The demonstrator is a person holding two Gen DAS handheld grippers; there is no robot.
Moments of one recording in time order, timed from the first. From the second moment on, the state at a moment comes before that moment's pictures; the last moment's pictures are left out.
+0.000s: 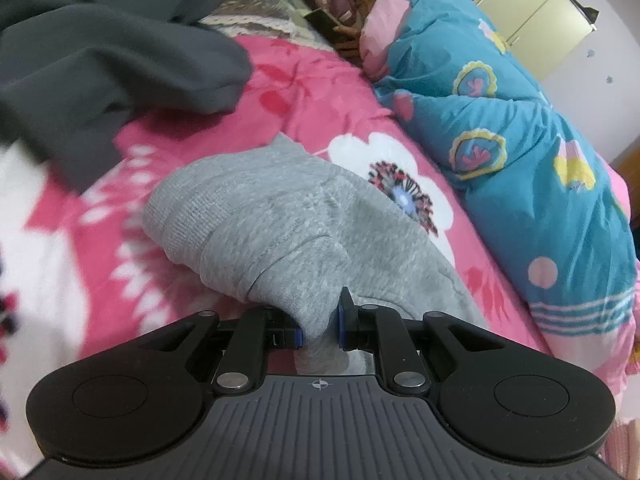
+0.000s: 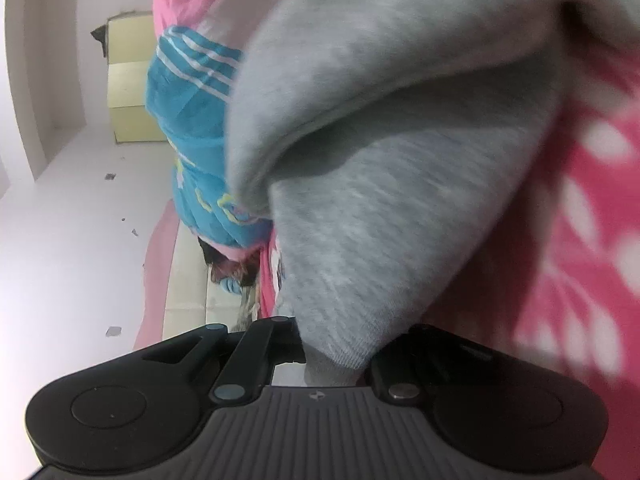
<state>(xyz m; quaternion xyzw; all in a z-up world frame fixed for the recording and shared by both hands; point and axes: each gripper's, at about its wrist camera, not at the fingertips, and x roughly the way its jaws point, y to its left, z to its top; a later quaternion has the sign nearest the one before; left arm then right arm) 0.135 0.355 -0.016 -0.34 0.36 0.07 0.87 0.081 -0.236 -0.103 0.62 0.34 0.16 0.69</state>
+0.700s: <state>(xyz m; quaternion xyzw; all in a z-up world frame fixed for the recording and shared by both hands) 0.088 0.366 -0.011 -0.35 0.34 0.09 0.87 0.052 -0.263 -0.099 0.55 0.40 0.18 0.71</state>
